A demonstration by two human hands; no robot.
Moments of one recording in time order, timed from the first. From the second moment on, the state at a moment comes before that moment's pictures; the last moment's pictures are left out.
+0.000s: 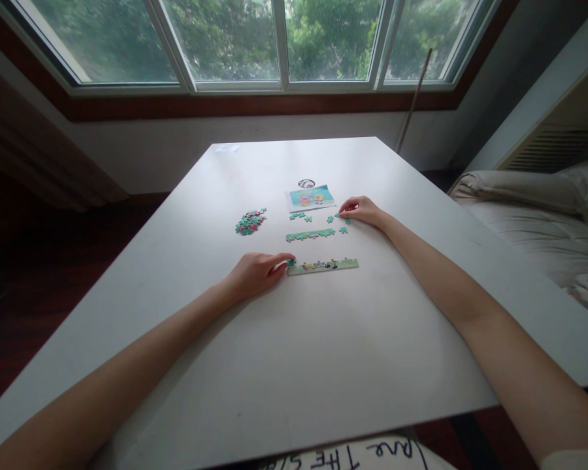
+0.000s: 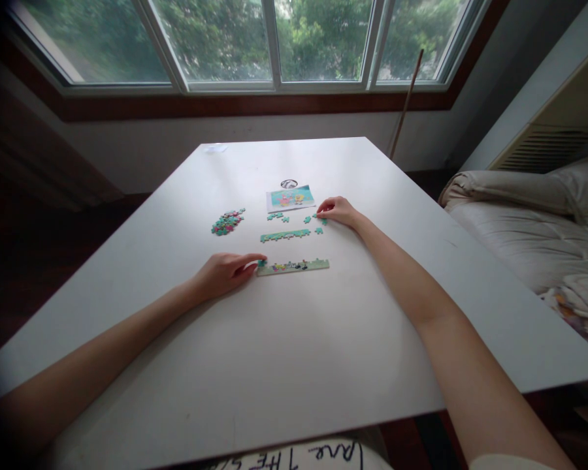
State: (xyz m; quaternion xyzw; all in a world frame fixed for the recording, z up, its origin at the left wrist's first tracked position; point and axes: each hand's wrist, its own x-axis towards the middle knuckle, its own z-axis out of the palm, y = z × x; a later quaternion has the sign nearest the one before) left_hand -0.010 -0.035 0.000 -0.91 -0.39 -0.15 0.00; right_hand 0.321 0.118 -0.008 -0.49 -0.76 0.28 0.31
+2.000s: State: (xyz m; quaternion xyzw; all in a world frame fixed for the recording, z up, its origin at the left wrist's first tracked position) left_hand -0.011 -0.036 -0.001 -0.91 -0.39 -0.15 0.01; right_hand 0.335 0.110 0.014 -0.50 -0.70 0.44 0.26
